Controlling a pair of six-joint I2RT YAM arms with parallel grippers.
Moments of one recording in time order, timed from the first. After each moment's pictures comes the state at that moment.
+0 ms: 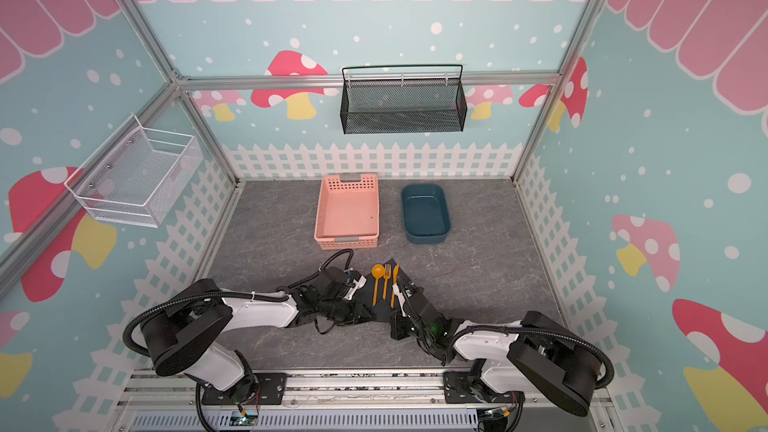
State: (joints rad) left arm -0.82 1.59 0.58 0.19 0.54 -0.93; right arm 0.92 1.26 0.21 0.36 -0.06 0.67
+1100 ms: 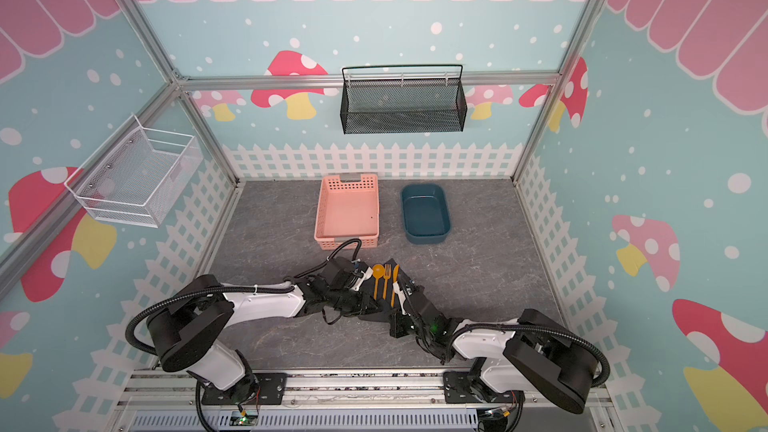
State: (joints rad) left arm -0.82 1.63 0.73 0.05 0.52 -0.89; right arm 0.90 1.28 0.21 0.40 -0.08 0.69
